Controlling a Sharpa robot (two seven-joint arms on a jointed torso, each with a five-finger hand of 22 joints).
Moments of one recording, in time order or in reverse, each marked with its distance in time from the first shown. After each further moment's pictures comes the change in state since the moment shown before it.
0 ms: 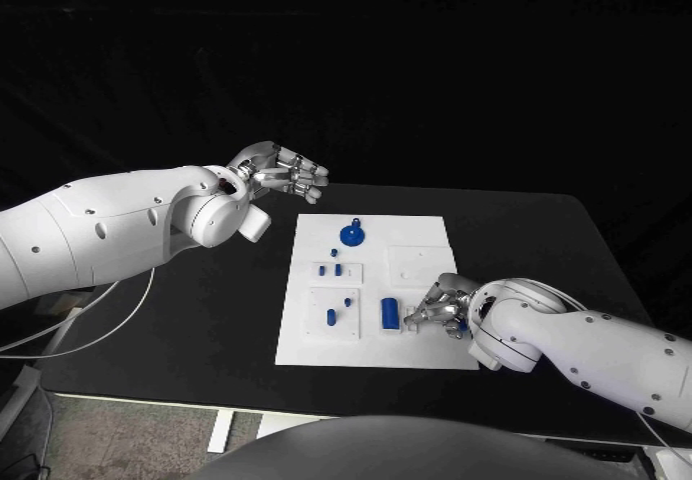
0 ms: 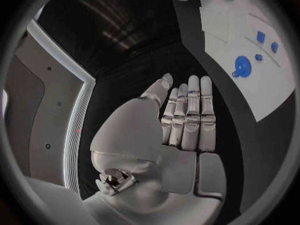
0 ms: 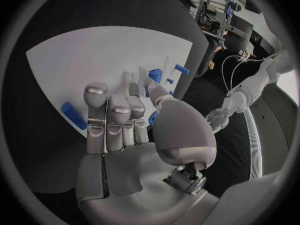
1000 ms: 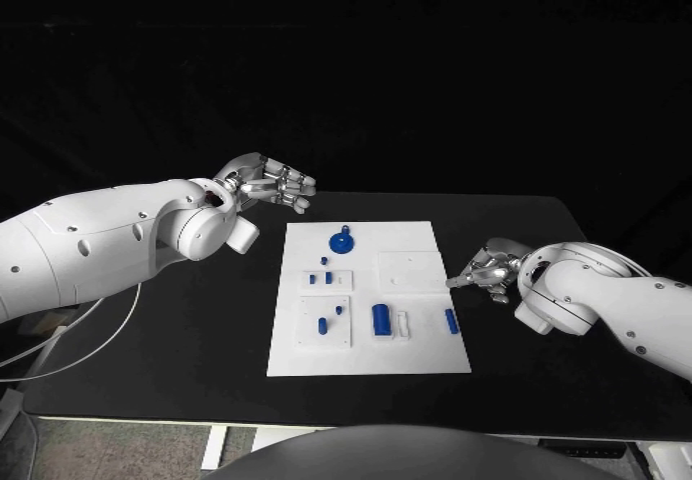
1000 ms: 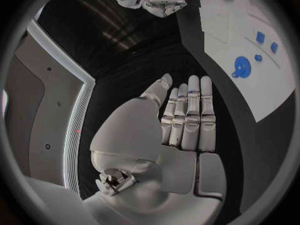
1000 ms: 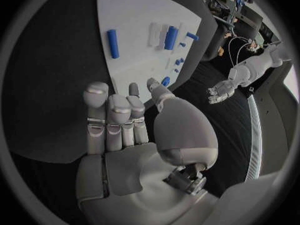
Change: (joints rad) left arm 0.000 -0.001 -0.004 -0.001 0.000 0.000 0.001; left_hand -0.004 -0.004 0.001 0.007 0.000 0.000 0.000 0.000 0.000 0.000 0.000 0.000 0.000 0.000 0.000 0.000 0.001 0.000 0.000 0.000 0.000 -0.004; right arm 0.013 -0.163 0.156 -0.014 -0.019 0.074 0.009; right_hand 0.001 -0.041 0.011 0.097 -0.056 -0.028 0.020 0.000 -0.011 -0.008 0.008 -0.003 0.004 -0.001 0.001 0.000 -0.004 0.000 0.000 0.000 0.000 0.000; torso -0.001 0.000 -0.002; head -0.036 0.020
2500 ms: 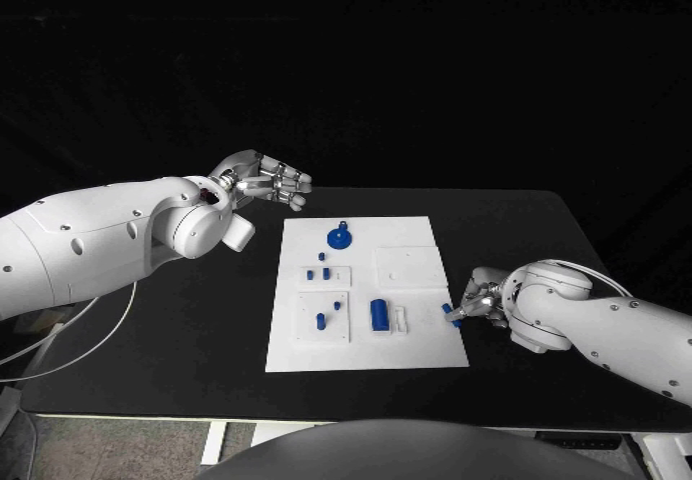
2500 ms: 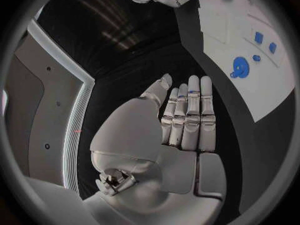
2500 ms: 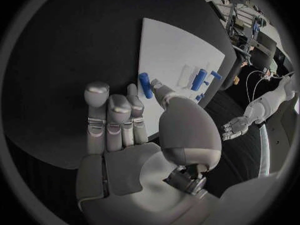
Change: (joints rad) left arm -0.002 0.001 -0.003 -0.002 0.000 0.002 -0.001; left_hand 0.000 0.000 0.000 0.005 0.000 0.000 0.000 0.000 0.000 0.000 0.000 0.000 0.000 0.000 0.000 0.000 0.001 0.000 0.000 0.000 0.000 -0.004; right arm -0.062 0.062 -0.036 -0.057 -0.173 0.154 -0.086; right_hand -0.022 -0.080 0.142 0.062 -0.115 -0.027 0.007 0.002 -0.054 -0.008 0.008 -0.011 -0.002 0.002 0.002 -0.008 0.009 0.000 0.004 0.004 -0.012 0.001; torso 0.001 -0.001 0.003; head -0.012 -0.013
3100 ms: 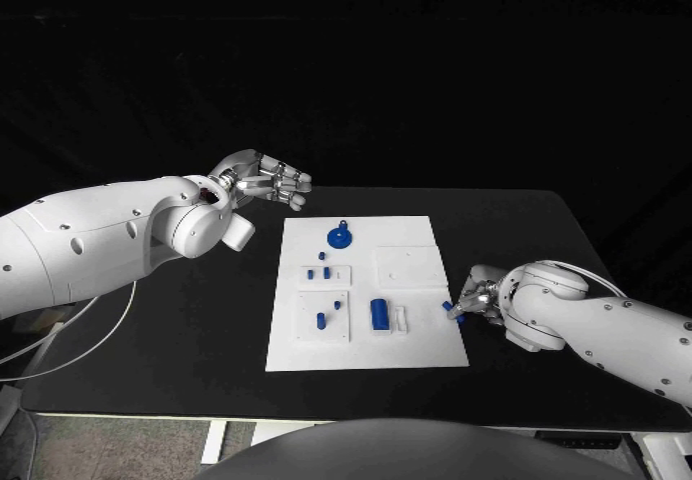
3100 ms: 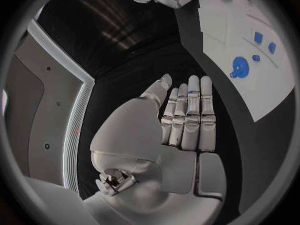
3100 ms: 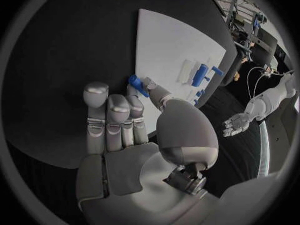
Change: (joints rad) left arm 0.000 -0.002 0.000 0.000 0.000 0.002 -0.001; left_hand 0.000 0.000 0.000 0.005 0.000 0.000 0.000 0.000 0.000 0.000 0.000 0.000 0.000 0.000 0.000 0.000 0.001 0.000 0.000 0.000 0.000 -0.009; right arm -0.003 0.017 -0.003 -0.018 0.007 -0.058 0.005; right_hand 0.007 0.148 0.127 -0.251 0.023 0.049 -0.009 -0.004 0.021 0.009 -0.009 0.007 0.002 -0.002 0.002 0.000 -0.011 0.000 0.000 0.000 0.010 0.000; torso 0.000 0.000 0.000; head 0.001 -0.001
